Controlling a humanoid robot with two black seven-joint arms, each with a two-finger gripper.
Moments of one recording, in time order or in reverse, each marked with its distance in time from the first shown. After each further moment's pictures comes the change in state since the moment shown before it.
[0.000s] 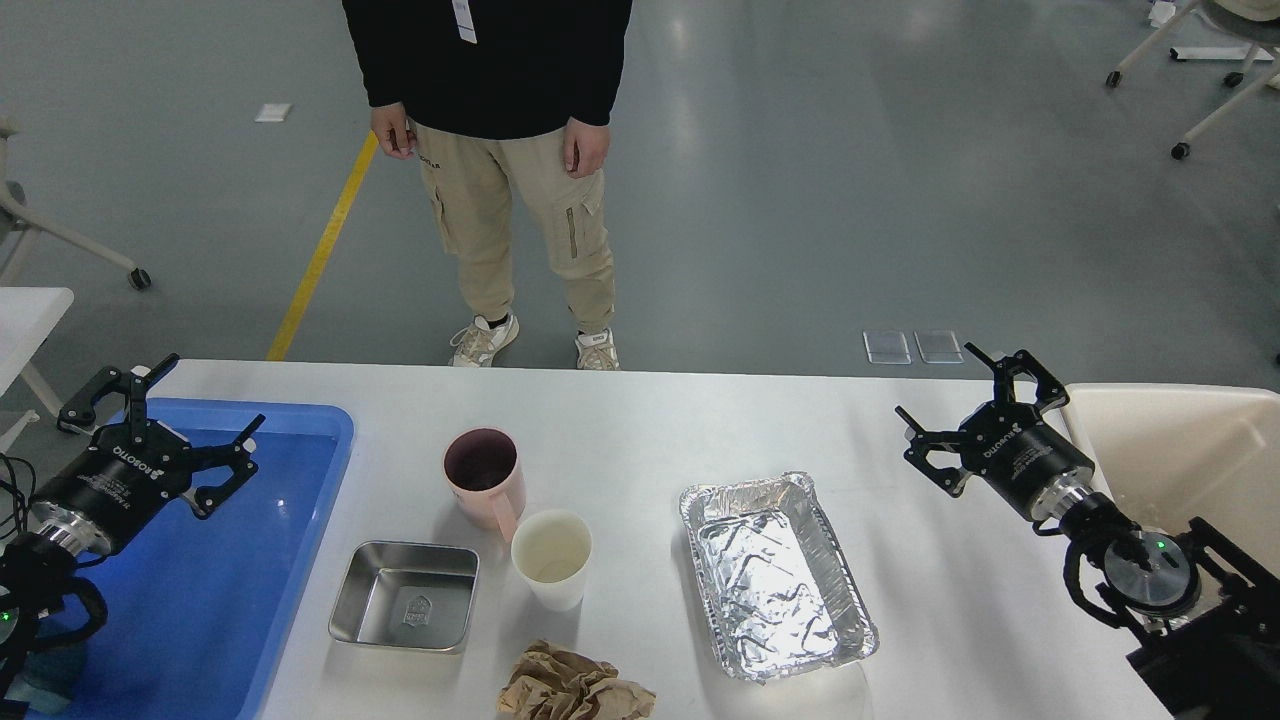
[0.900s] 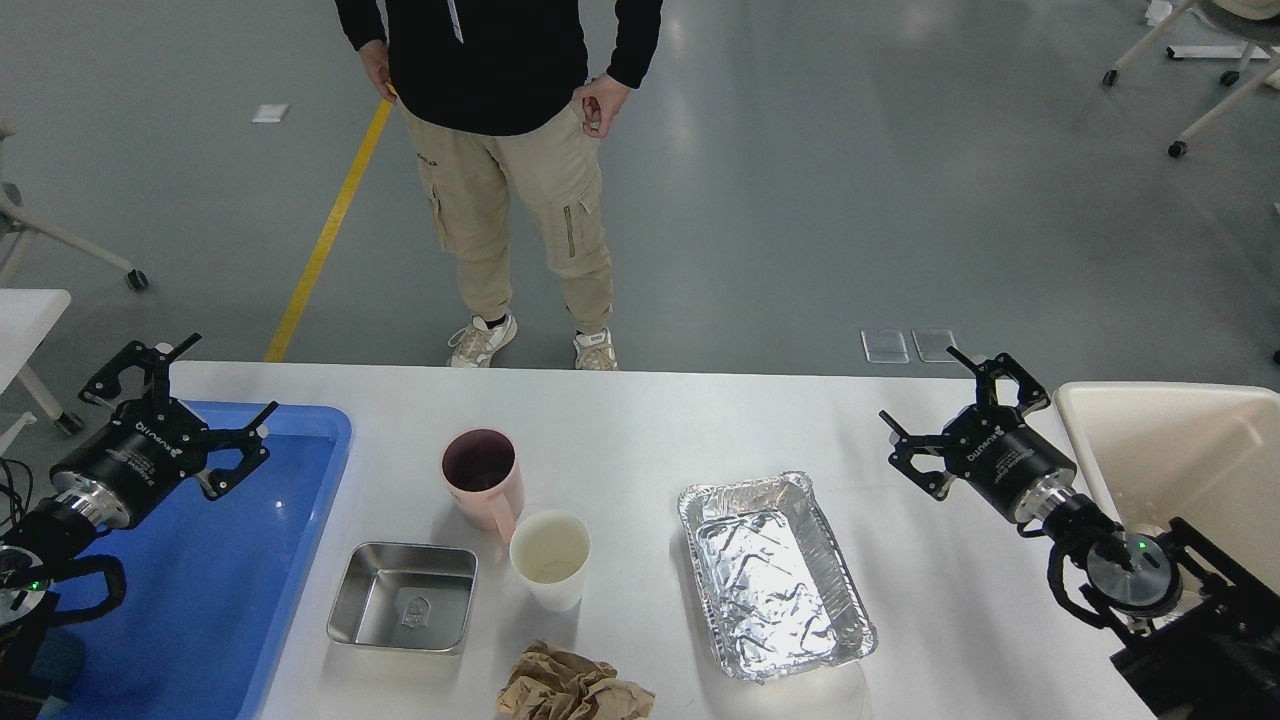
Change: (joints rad) left arm -0.056 -0.018 -0.013 -0.015 0.221 0.058 -0.052; right arm 0.007 0.028 -0.001 -0.002 -0.027 -0.003 0.001
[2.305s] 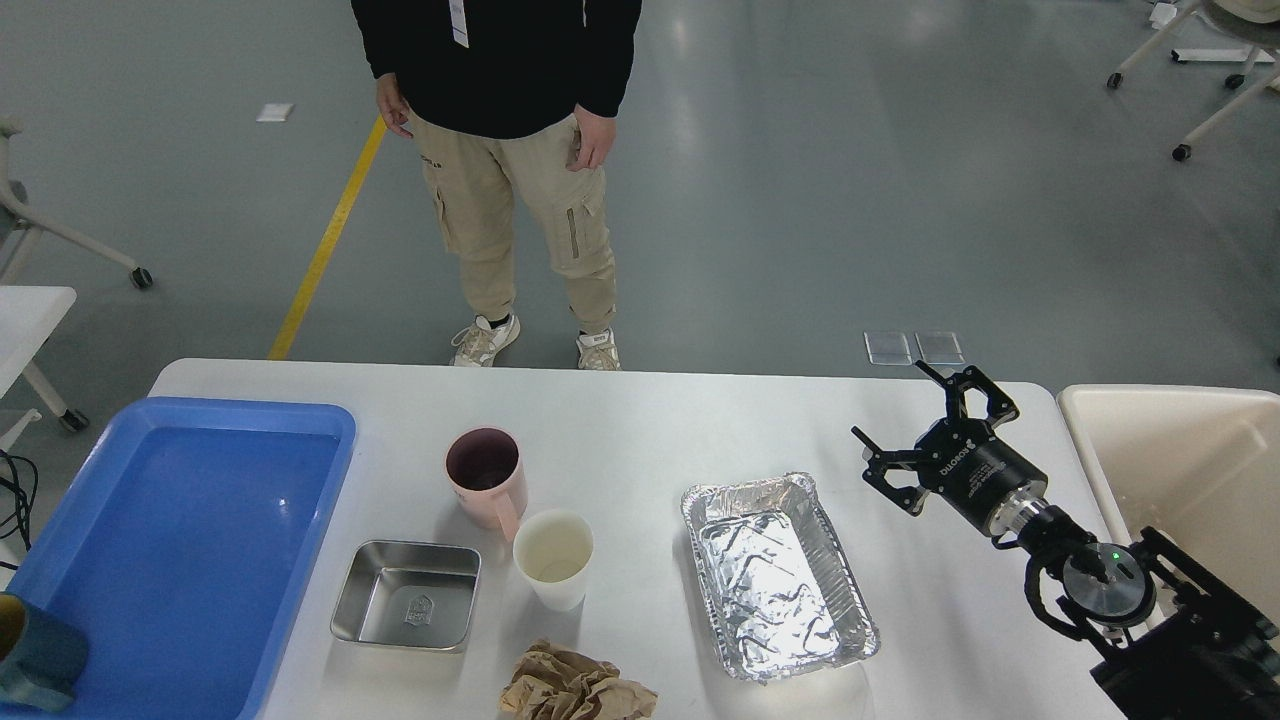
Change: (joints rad) left arm 0.285 0.814 0.192 -0.369 0.217 0.070 0.066; right arm -0.018 0.024 -0.036 0.022 -0.006 0.005 0.000
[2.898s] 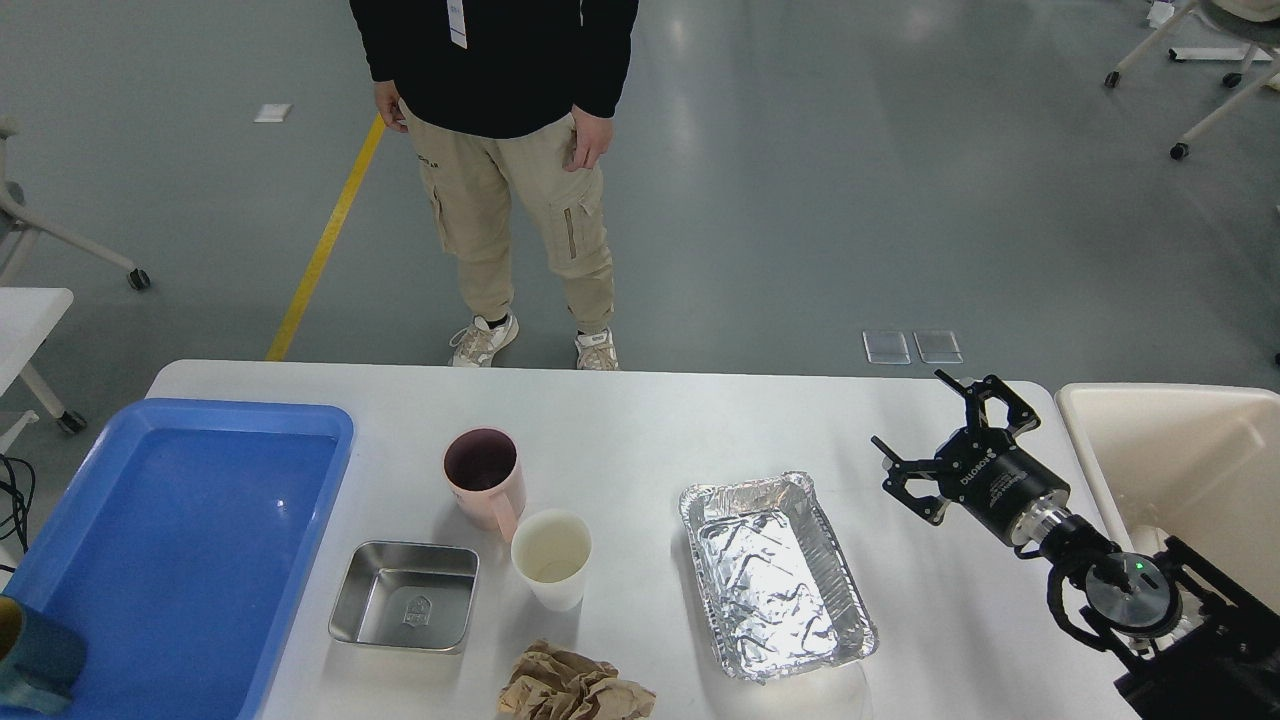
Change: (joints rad) left arm 0.038 -0.023 -0.079 -0.051 0.134 0.007 -0.014; right arm -0.024 -0.036 0.002 0.013 0.000 -0.001 0.000
